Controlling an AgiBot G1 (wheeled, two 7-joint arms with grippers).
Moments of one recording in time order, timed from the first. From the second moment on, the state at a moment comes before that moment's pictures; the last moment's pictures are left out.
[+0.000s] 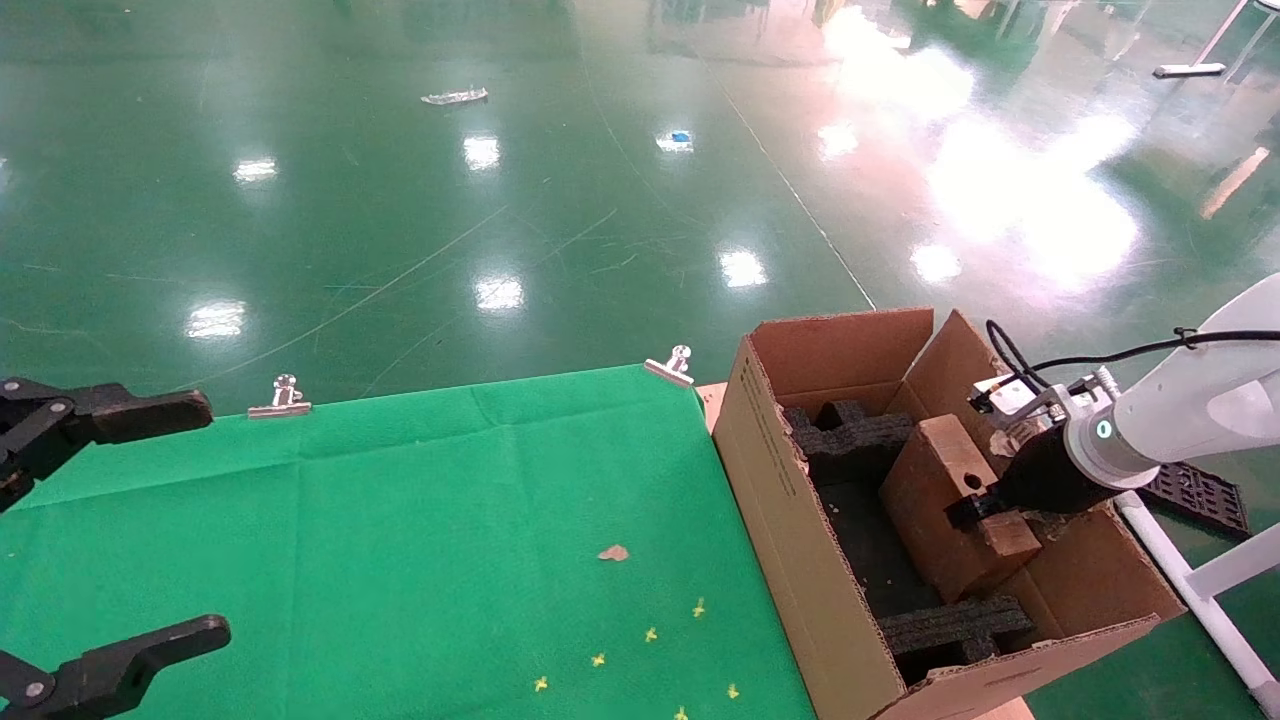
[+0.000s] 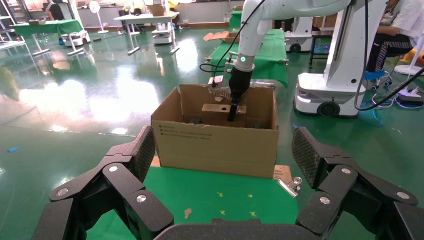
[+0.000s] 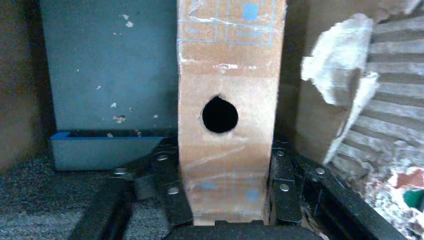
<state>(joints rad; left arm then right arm) -1.08 0.60 0.30 -1.28 0.72 1.49 -0.18 1.72 -0.83 -1.70 0.10 -1.24 -1.06 0.85</state>
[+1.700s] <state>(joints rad) -1.08 0.60 0.30 -1.28 0.72 1.49 -0.18 2.11 -0.58 -1.43 0.47 -1.02 -1.21 0.50</state>
